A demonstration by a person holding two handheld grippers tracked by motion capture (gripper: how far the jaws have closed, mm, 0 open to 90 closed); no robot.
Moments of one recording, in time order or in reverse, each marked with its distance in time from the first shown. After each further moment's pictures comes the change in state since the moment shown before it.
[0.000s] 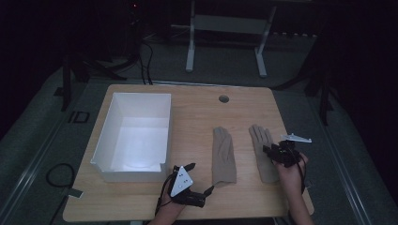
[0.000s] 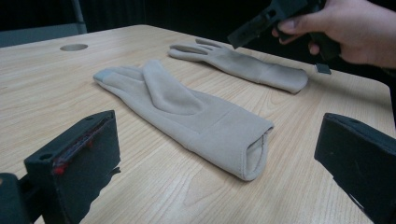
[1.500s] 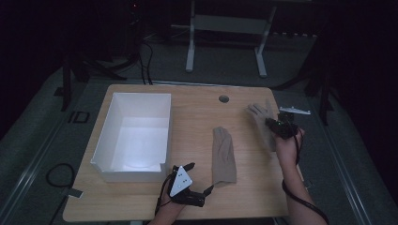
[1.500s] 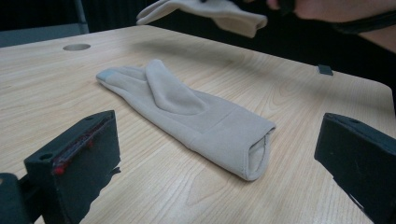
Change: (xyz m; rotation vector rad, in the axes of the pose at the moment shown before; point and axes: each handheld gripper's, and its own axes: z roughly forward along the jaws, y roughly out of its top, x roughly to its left) left arm 0.001 0.000 -0.001 -0.002 0.007 -0.006; right arm 0.003 0.085 0.013 -0.084 -0.067 0.042
